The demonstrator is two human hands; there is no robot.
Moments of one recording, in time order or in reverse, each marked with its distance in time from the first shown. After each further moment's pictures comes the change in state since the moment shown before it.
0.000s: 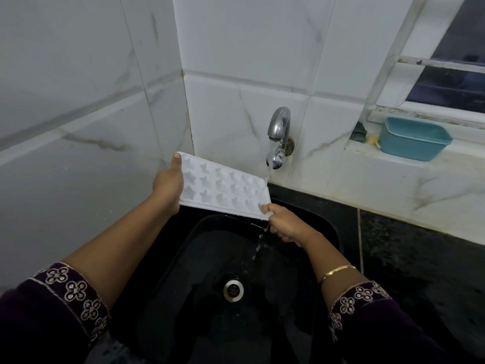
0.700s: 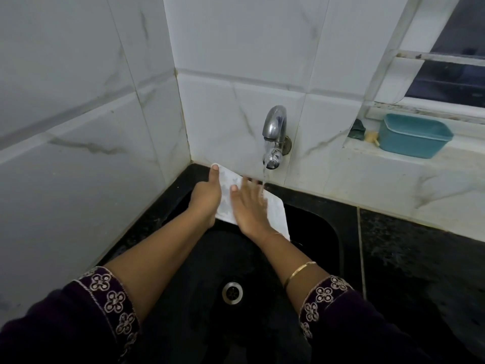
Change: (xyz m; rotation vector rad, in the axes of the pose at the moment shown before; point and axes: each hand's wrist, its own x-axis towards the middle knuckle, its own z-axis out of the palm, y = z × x) left_hand -0.050 -0.003 0.056 0.084 -0.218 0.002; right_hand 0.017 -0.042 0.056 -0.154 0.291 -0.325
